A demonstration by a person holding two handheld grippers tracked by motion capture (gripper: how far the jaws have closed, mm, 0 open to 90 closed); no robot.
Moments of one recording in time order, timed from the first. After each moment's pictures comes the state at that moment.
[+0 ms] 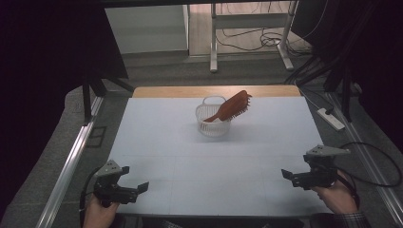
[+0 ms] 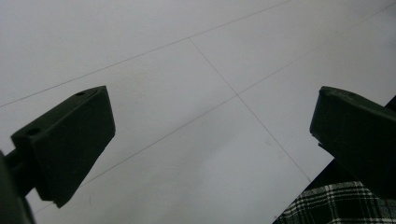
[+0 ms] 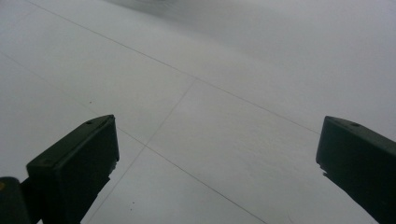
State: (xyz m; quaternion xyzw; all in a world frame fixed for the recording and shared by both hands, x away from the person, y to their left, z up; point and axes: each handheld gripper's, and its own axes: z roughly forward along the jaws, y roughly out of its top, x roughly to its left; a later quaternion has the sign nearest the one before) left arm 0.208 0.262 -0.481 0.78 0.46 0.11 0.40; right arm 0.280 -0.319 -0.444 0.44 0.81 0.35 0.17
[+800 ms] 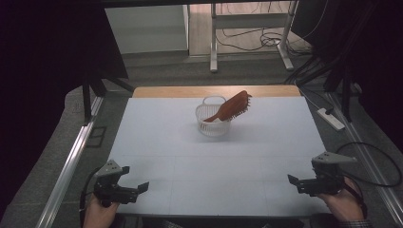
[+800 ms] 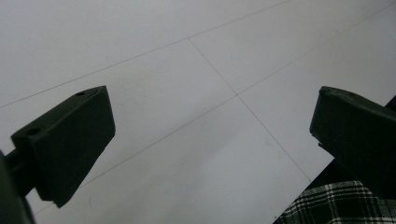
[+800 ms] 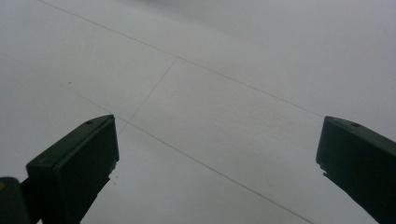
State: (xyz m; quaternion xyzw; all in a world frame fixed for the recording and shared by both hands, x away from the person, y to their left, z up) left arm 0.209 0.262 -0.481 0.78 0.46 0.11 0.40; right arm 0.263 -0.331 -0.449 0.46 0.80 0.33 0.19
